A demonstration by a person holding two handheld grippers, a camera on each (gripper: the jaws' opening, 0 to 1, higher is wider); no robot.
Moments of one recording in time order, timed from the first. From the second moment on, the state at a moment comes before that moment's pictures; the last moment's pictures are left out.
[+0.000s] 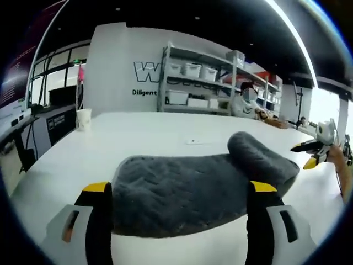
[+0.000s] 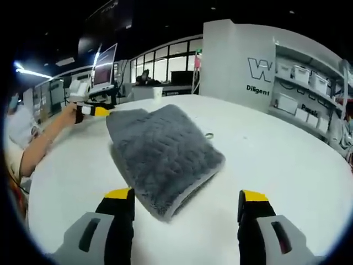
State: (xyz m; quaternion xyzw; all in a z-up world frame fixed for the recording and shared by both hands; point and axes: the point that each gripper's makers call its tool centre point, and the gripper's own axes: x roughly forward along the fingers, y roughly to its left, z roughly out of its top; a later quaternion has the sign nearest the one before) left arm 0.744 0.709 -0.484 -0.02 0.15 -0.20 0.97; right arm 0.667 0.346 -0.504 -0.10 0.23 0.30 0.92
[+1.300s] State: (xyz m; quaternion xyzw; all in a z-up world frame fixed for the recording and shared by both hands) left arm 0.745 0.716 -0.492 -0.01 0.17 -0.18 0.97; right arm 0.672 0.342 -0.504 -0.02 0.22 0.31 0.92
